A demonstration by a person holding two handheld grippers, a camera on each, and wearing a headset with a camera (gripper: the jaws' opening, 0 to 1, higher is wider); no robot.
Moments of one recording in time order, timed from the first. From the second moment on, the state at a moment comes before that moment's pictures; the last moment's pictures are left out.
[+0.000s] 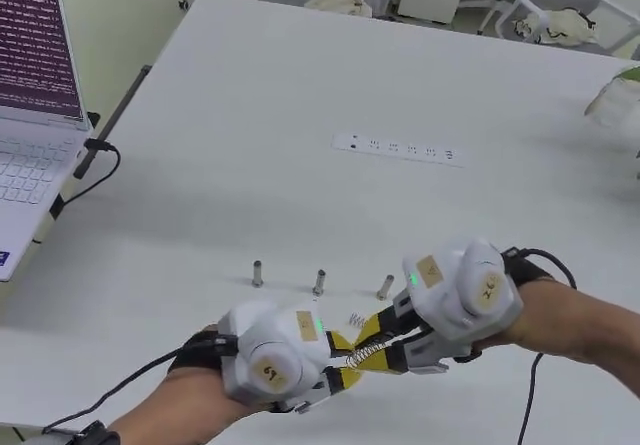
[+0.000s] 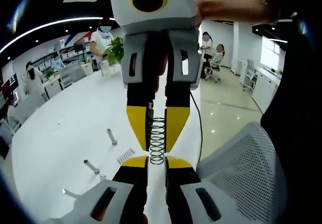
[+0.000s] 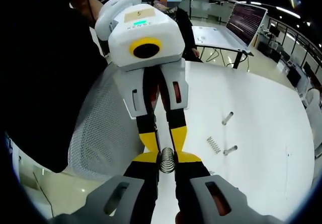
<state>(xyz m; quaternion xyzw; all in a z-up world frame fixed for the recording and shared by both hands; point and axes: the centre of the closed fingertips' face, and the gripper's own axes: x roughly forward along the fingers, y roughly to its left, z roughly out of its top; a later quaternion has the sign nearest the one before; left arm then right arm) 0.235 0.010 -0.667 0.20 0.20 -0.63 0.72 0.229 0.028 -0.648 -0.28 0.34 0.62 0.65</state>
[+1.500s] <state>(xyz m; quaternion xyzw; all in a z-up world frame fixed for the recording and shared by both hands) 0.301 0.174 -0.674 0.10 0.26 -0.41 0.87 0.279 -0.014 -0.691 -0.29 0.40 0.54 0.68</state>
